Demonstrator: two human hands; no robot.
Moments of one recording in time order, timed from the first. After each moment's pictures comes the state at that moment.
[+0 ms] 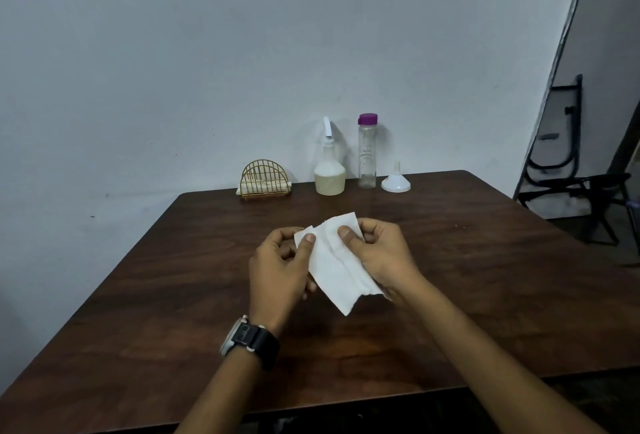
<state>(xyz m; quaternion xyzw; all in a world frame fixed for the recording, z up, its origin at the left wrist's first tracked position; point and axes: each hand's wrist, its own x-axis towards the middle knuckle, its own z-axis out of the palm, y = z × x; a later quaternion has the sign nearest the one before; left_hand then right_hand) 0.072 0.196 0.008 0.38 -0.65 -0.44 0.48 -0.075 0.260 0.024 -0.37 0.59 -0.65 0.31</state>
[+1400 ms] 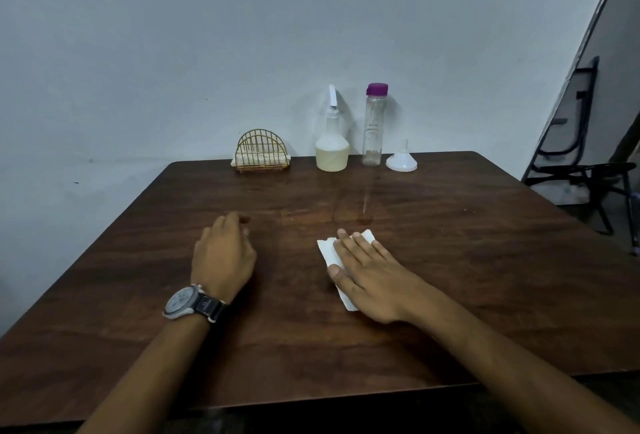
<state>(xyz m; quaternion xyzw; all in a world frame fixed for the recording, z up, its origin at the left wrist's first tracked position) 0.123 0.119 -0.022 0.52 -0.80 -0.07 0.29 -0.090 0.262 -0.033 -0.67 0.73 -0.03 0.11</state>
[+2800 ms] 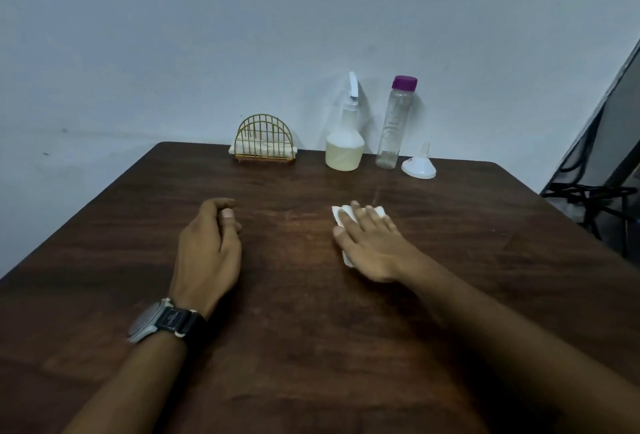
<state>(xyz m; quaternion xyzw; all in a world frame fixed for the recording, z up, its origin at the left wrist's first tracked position) 0.121 0.083 -0.037 0.47 -0.72 -0.21 0.46 -0.124 0.158 -0.026 -0.59 0.79 -0.02 0.13</state>
